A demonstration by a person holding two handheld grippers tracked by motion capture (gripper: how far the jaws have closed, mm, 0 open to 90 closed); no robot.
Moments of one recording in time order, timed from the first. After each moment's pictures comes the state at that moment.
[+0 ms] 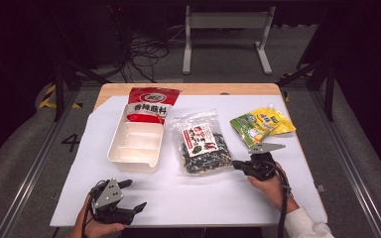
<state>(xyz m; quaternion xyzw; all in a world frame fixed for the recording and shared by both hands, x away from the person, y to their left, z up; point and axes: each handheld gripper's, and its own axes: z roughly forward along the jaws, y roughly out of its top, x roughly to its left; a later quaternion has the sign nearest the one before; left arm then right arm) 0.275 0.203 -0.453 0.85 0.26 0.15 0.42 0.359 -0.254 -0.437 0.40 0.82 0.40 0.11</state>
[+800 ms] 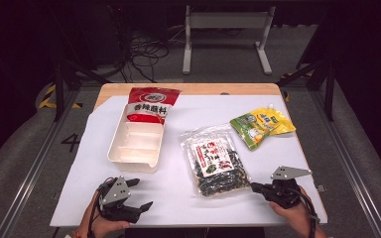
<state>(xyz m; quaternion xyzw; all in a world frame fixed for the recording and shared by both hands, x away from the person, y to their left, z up) 0.285 0.186 -0.452 0.86 0.24 0.13 0.43 0.291 -0.296 -0.437 0.40 0.82 0.39 0.11</state>
